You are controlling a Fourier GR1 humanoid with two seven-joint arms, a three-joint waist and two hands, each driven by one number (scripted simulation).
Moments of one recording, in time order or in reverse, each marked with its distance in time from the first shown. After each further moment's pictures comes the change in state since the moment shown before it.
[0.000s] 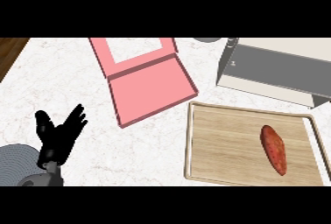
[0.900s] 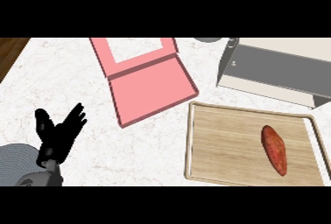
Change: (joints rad) left arm -0.013 0.011 0.002 0.012 0.009 -0.006 0.005; right arm 0.037 0.132 0.226 -0.021 0.191 0.209 -0.047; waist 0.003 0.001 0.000
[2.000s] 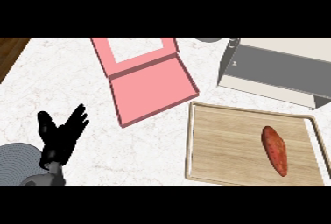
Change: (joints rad) left arm 0.017 -0.011 -0.022 -0.019 -0.005 0.023 -0.012; right arm 0.091 0.022 0.107 -0.226 0.095 0.179 0.098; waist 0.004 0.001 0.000
